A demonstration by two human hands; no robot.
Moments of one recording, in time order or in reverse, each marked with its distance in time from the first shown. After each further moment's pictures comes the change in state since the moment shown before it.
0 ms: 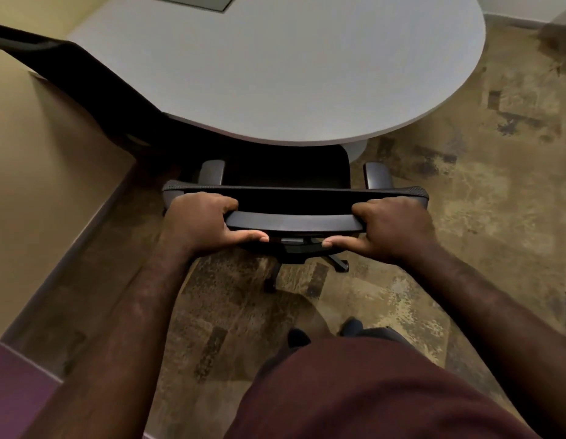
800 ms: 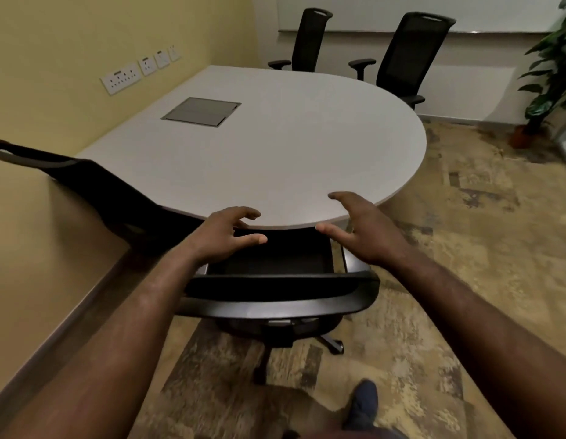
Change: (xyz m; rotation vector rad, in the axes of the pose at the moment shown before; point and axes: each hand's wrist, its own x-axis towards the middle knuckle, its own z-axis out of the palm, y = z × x) left_hand 0.121 0.010 -0.023 -0.657 -0.171 -0.100; right_hand 0.065 0.070 -0.050 0.478 0.137 0.164
